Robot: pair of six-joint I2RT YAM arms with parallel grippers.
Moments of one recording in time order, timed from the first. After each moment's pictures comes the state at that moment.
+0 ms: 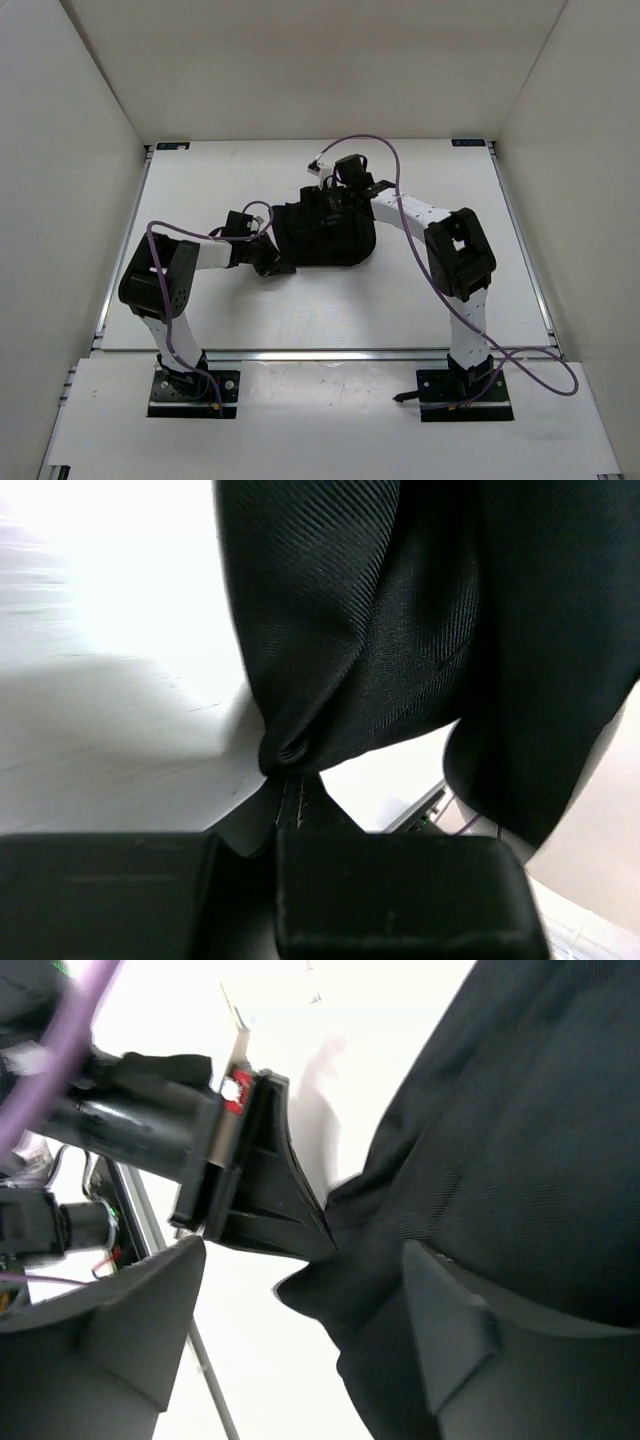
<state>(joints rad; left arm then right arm) -0.29 1.79 0.78 0.04 0.58 -0.90 0.55 2.07 1.55 -0.24 -0.77 0.29</state>
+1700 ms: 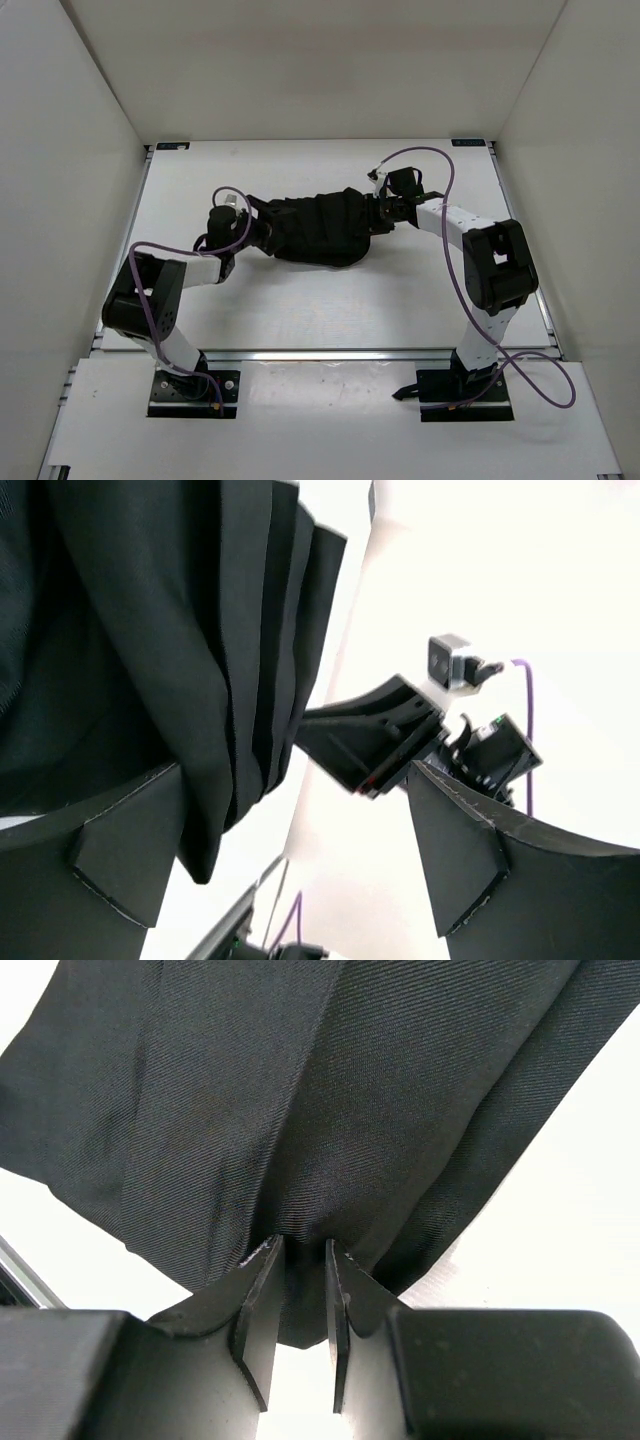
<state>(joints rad) -0.26 1.63 0.62 0.67 0.44 -1.43 0.33 1.83 1.22 -0.28 -0.51 0.24</state>
